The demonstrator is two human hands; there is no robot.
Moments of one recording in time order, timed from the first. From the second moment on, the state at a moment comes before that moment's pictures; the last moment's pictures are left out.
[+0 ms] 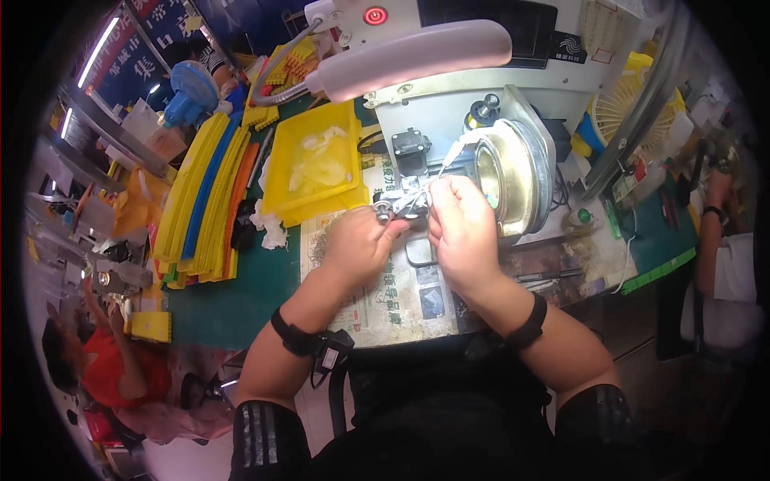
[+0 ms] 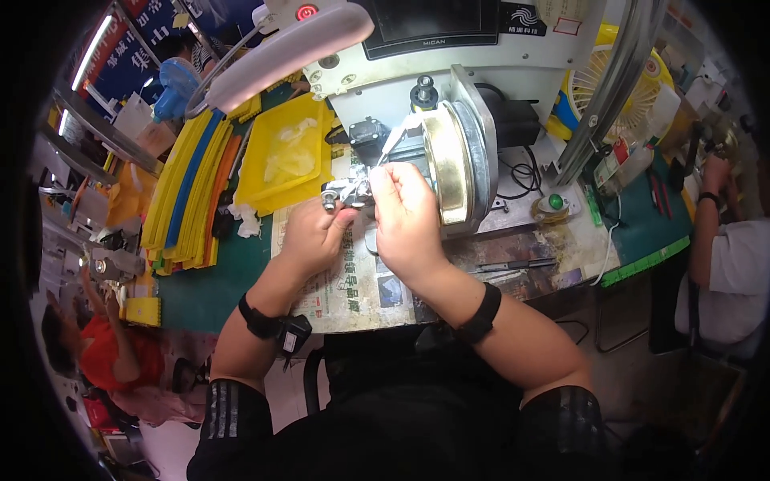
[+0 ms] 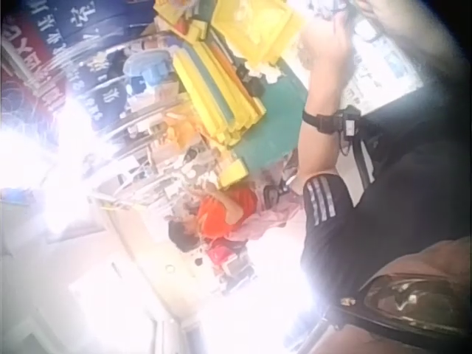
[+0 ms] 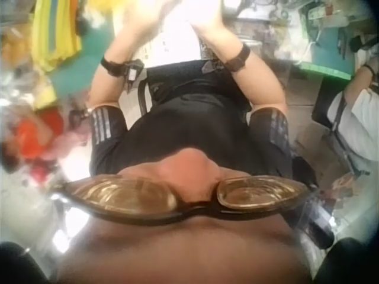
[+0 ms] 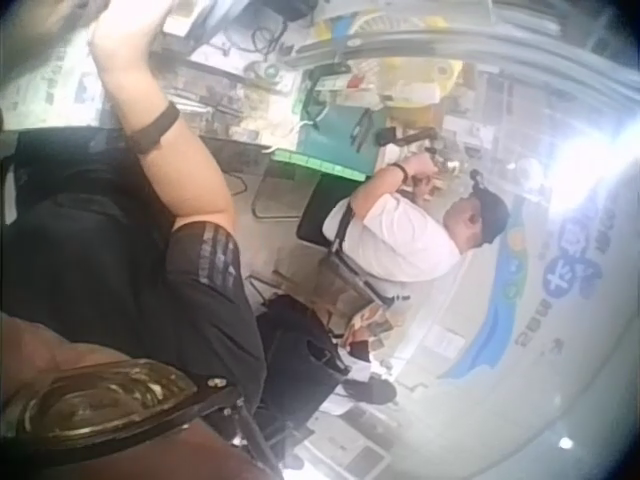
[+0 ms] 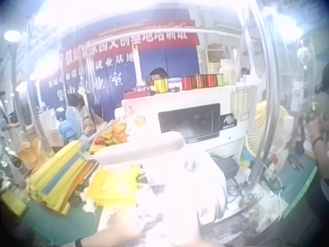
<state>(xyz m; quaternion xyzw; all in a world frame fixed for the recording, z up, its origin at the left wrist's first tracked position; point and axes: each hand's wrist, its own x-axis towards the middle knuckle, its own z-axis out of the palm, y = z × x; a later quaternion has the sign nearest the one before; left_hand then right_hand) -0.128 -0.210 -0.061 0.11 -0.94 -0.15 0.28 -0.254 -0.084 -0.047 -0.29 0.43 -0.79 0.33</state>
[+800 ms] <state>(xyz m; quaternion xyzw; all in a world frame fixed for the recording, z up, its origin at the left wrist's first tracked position) -0.127 -0.150 -0.003 0.07 -0.87 -0.39 0.29 -0.237 -0.018 -0.049 -0.26 0.37 -0.78 0.44</state>
